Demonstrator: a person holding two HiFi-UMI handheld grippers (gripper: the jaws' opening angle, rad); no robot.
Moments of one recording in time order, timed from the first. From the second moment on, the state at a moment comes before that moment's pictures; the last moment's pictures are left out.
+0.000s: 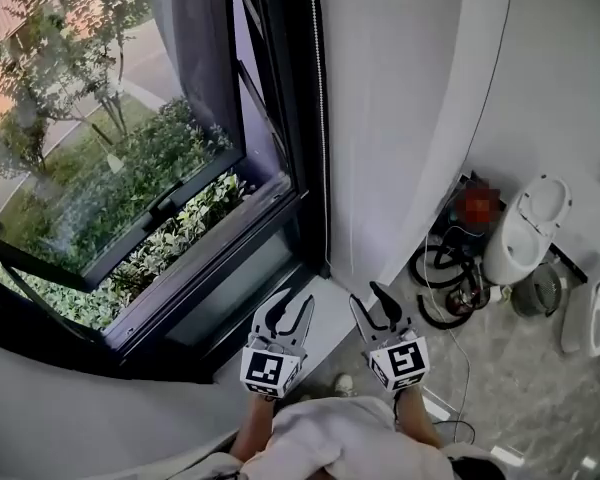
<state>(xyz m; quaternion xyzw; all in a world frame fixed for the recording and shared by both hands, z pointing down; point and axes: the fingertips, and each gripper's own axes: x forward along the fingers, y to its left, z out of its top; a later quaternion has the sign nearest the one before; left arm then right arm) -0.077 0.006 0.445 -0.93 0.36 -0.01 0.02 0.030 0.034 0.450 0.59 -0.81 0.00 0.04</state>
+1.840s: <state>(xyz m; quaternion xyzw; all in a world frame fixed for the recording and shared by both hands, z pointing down) -0.009 -0.120 0.442 -0.92 0.38 -0.01 0.03 0.070 -0.100 0.445 0.56 -0.82 -0.01 0.05</state>
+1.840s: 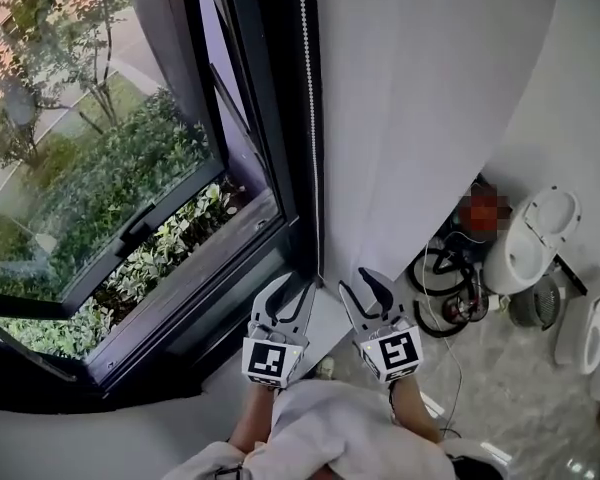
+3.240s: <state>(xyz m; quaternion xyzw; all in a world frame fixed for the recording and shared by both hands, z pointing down) 0.044 -0.240 0.451 -0.92 0.38 -0.03 0.05 0.070 -0.167 0.455 0.58 -0.81 -0.01 0.07</state>
